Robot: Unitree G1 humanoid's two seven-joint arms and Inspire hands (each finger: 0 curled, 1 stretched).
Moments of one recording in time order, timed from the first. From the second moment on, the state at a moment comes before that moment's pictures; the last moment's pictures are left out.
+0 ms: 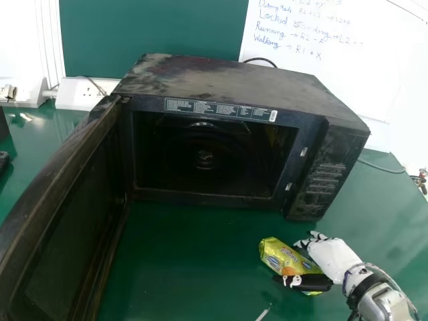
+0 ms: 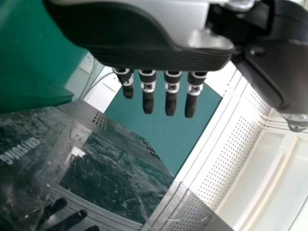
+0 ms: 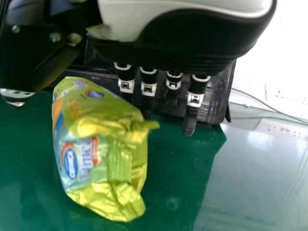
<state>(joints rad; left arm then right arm) 0.08 0.02 0.50 0.09 -0.79 -0.31 -0.75 -0.15 -0.99 -0.02 0.02 -0.72 -0.31 0.32</state>
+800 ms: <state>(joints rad) 0.09 0.02 0.49 0.09 -0.79 -0.30 -0.75 -0.18 -0.98 0.03 0.13 -0.71 -0.33 0.25</state>
